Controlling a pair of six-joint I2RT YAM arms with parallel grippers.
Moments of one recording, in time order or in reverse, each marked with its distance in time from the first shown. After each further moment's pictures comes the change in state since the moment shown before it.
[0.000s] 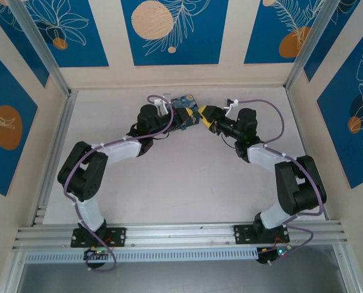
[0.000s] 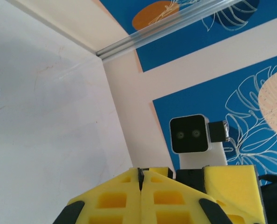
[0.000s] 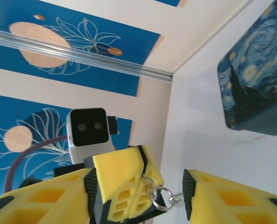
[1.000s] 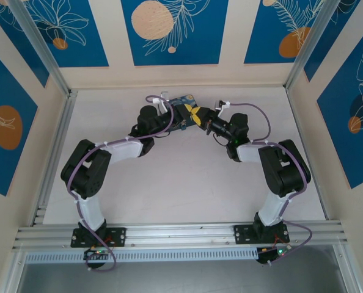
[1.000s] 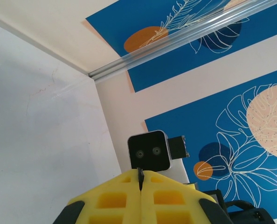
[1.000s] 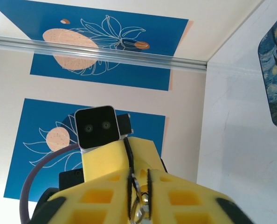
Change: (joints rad) left arm -0.001 0.032 0.000 0.106 -0.059 -0.032; right arm 0.056 0.202 0.015 0.363 -0.006 0.242
